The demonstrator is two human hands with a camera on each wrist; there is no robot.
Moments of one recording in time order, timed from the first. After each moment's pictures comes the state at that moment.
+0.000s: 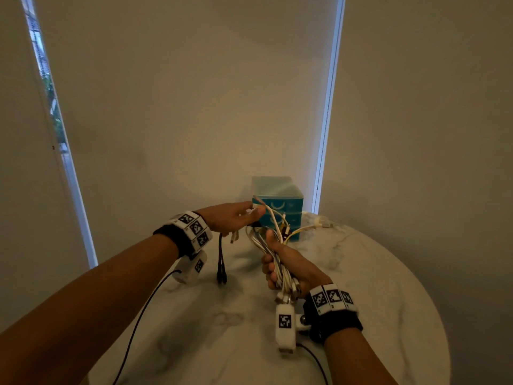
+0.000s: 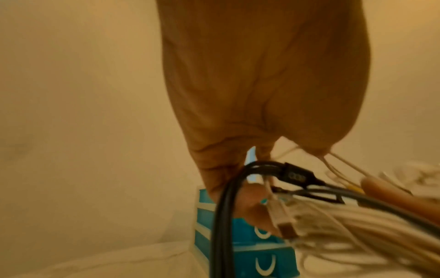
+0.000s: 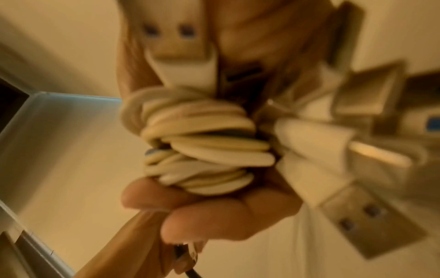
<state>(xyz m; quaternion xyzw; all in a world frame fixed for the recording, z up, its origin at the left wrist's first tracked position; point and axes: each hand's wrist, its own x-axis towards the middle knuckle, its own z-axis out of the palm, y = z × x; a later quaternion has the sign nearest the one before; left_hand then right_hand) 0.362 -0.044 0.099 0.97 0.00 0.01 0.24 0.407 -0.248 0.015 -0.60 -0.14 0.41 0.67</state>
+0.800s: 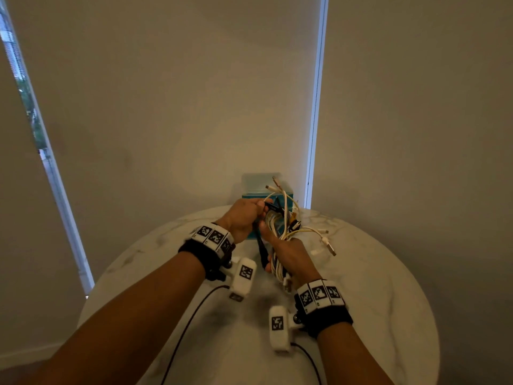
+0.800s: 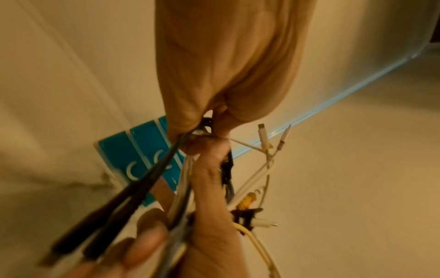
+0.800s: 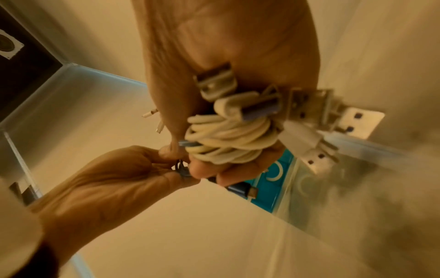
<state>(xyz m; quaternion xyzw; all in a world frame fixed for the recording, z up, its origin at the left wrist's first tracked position) 0.400 -0.116 0.078 0.70 0.10 0.15 0.69 0.411 -0.255 0.013 -0.65 -0.13 0.18 0.73</state>
